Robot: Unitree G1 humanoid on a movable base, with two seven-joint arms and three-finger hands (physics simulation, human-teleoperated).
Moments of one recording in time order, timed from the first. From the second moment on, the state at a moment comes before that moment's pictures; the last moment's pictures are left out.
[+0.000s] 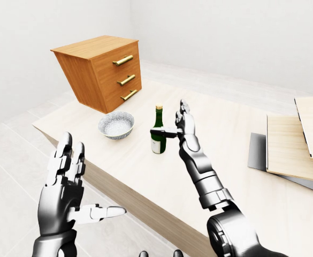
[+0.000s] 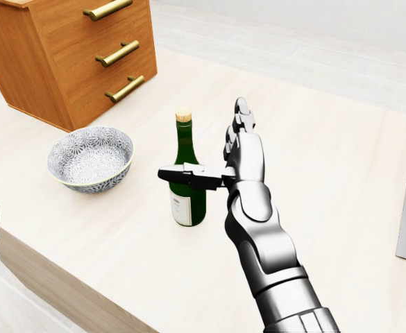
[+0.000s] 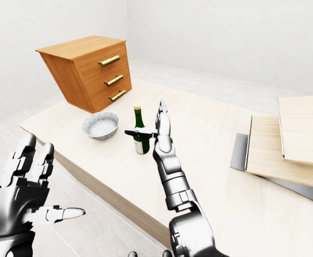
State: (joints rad) left arm 0.43 -0.14 0.26 -0.81 -0.11 0.09 -0.33; right arm -0.68 0.10 0.00 0.54 0.18 0.08 -0.24
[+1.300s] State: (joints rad) left arm 0.45 -0.12 0.21 -0.82 -0.10 0.09 -0.30; right arm -0.96 0.07 -0.03 0.94 0.13 0.01 -0.19
